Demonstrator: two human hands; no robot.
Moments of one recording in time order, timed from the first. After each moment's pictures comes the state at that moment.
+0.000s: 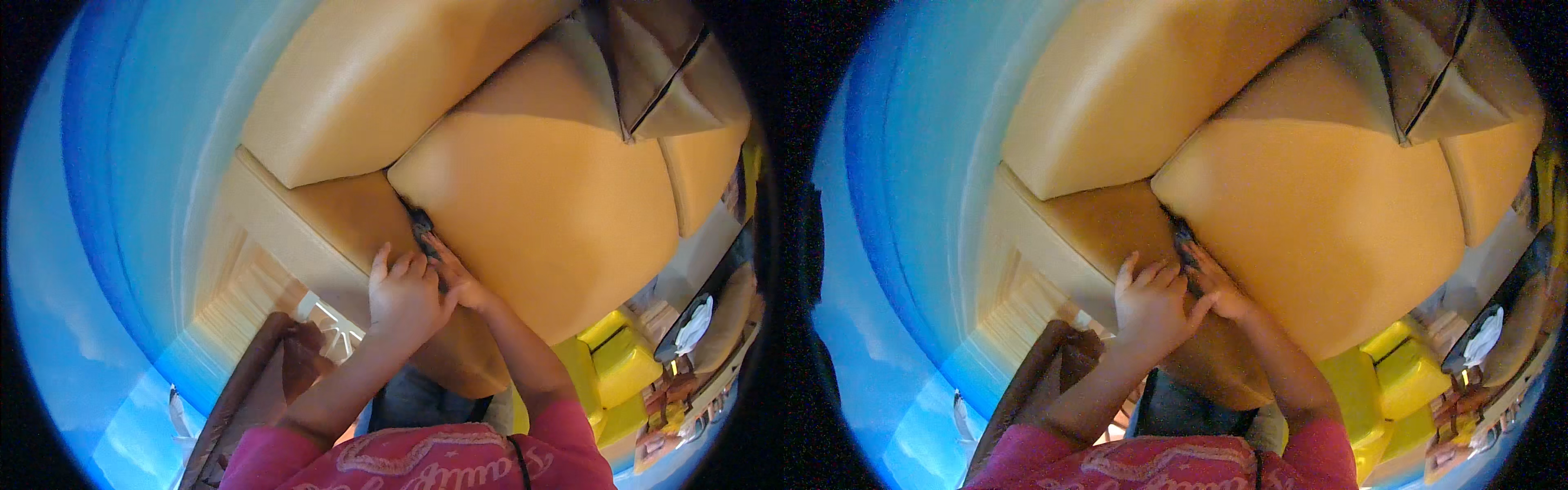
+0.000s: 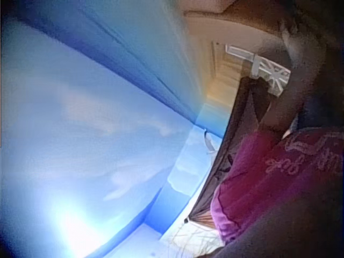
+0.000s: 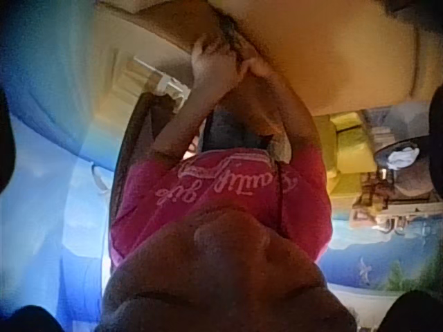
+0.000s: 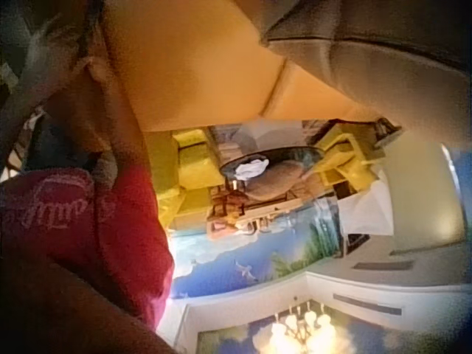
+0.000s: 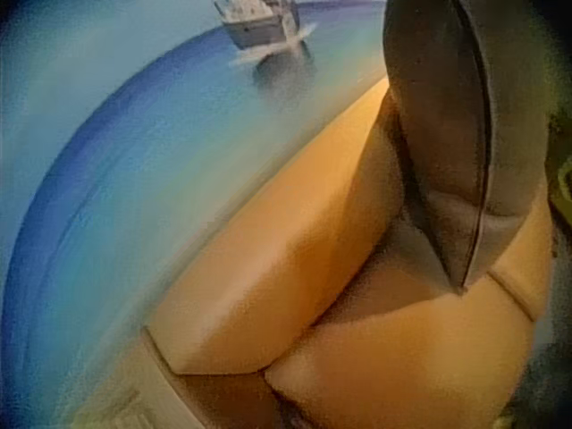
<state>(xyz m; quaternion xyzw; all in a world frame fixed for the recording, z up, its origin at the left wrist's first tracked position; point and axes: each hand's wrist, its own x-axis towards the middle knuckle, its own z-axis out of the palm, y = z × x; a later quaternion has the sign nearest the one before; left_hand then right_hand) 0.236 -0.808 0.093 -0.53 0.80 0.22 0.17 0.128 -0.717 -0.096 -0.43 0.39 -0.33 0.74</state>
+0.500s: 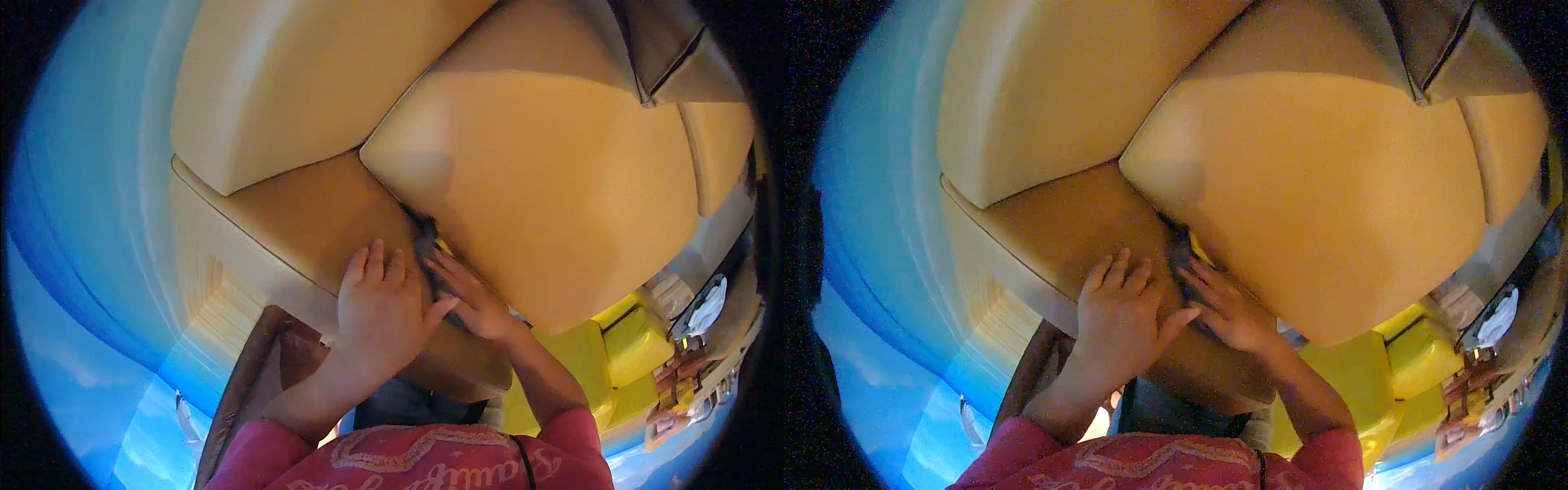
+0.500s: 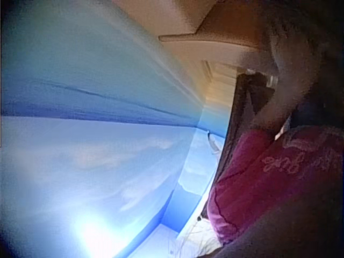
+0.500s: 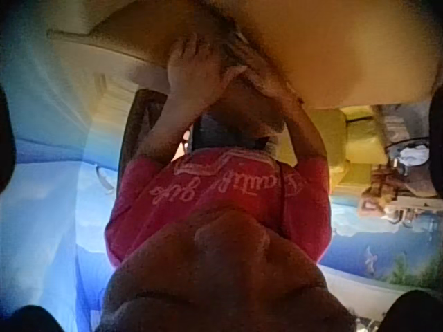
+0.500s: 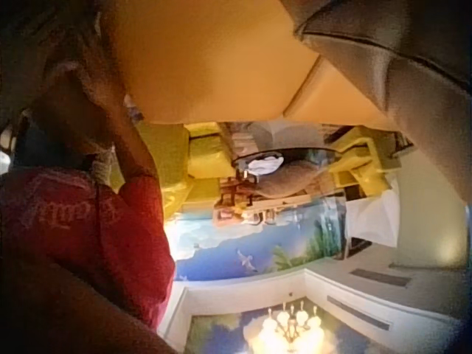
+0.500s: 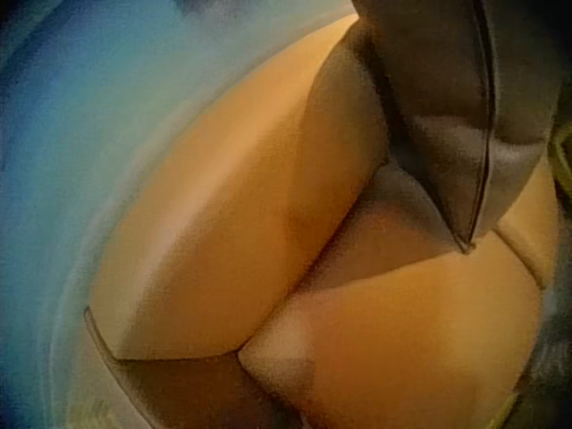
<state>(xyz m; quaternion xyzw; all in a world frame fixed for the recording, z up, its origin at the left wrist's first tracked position) 0.231 -0.820 0.099 -0.45 0.81 0.25 0.27 0.077 -0.691 -0.030 -0.47 0.46 -0.22 0.72</state>
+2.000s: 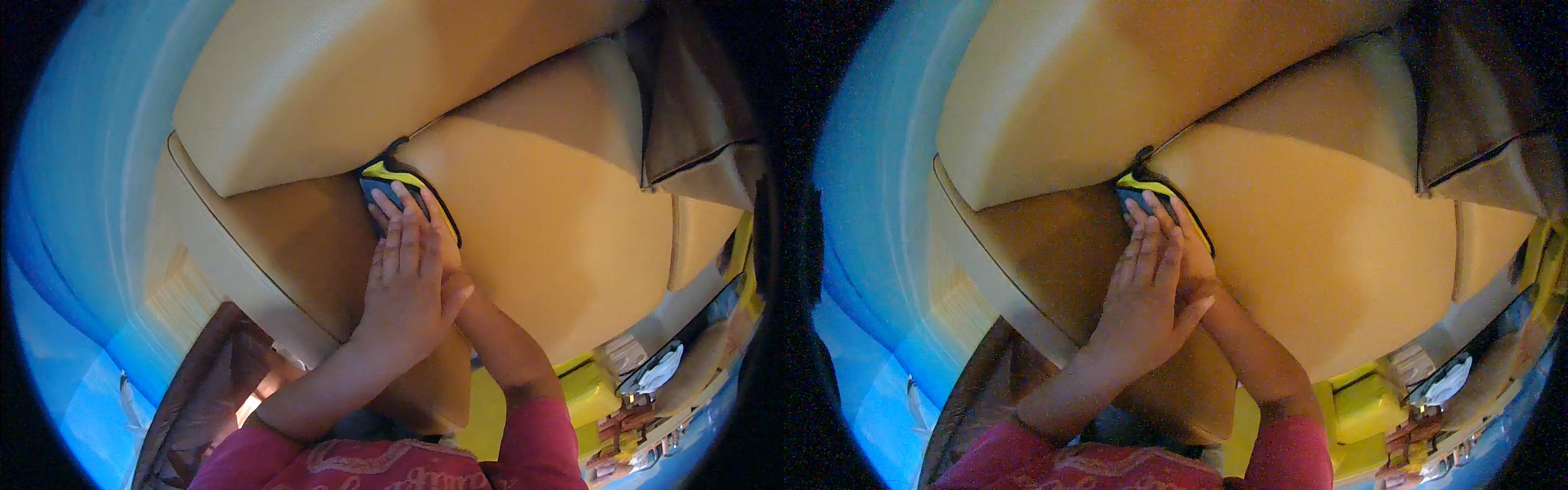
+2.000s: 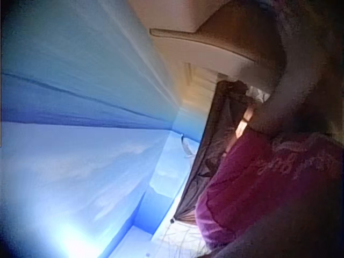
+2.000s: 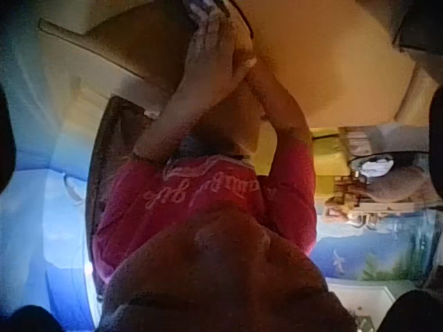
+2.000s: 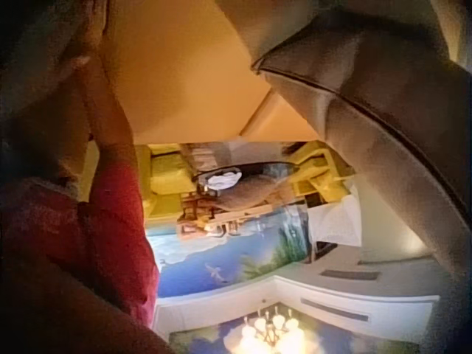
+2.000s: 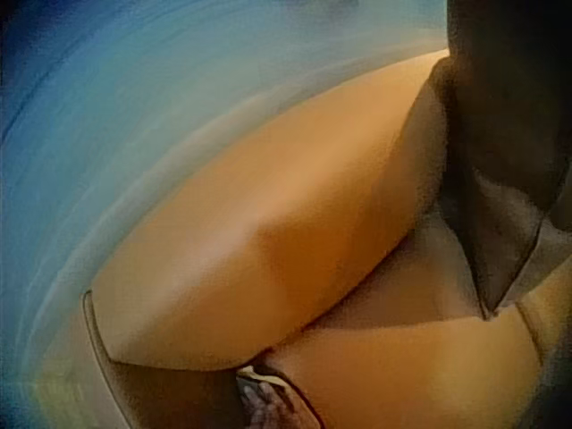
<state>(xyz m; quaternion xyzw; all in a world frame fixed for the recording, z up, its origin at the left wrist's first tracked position) 0.197 -0.839 0.050 -0.59 0.73 0.33 0.11 0.118 -0.828 -0.096 -0.85 0.45 -0.11 0.25</state>
